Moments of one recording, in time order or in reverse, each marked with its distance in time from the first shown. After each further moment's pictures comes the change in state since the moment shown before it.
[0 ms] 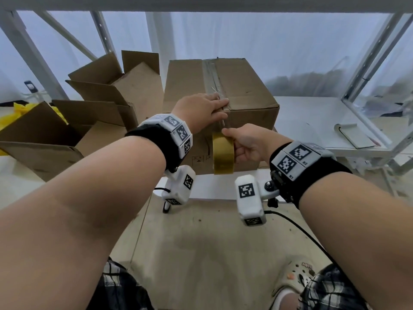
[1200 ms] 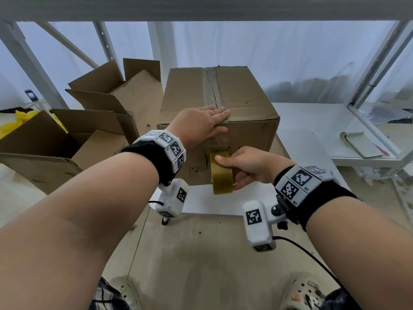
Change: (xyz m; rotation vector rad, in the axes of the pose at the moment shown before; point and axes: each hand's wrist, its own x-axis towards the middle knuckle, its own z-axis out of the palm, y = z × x) left_hand 0.013 -0.013 0.016 0.116 0.118 0.167; right_hand 0.040 0.025 -0.018 -0.179 -0.225 -0.010
